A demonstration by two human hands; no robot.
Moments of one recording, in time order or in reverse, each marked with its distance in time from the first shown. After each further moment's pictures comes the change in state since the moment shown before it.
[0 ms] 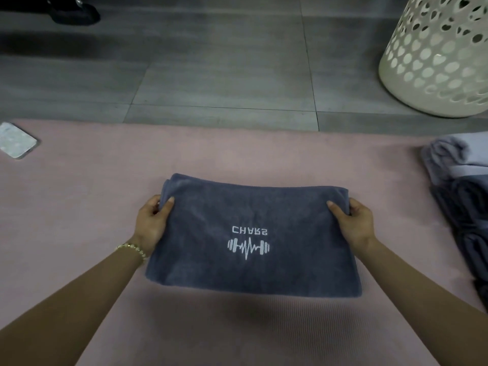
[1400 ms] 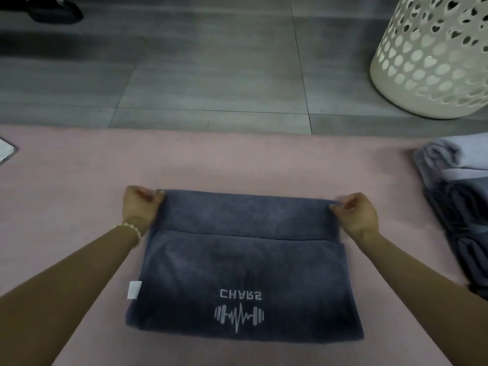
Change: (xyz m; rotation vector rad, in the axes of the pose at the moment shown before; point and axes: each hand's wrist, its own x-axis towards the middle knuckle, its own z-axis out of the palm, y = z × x) left_hand 0.076 -0.008 0.005 0.410 0.197 0.075; right_hand 0.035 -0.005 -0.010 -0.361 0.066 -0.033
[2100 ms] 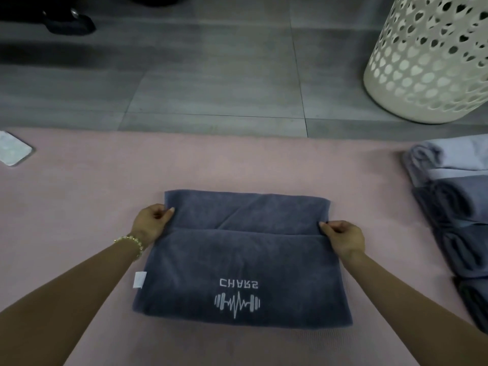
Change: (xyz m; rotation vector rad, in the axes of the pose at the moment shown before) left_hand -0.053 -0.002 -0.014 0.015 -0.273 -0.058; right_hand -0.041 0.037 0.010 0.061 -0.107 0.162
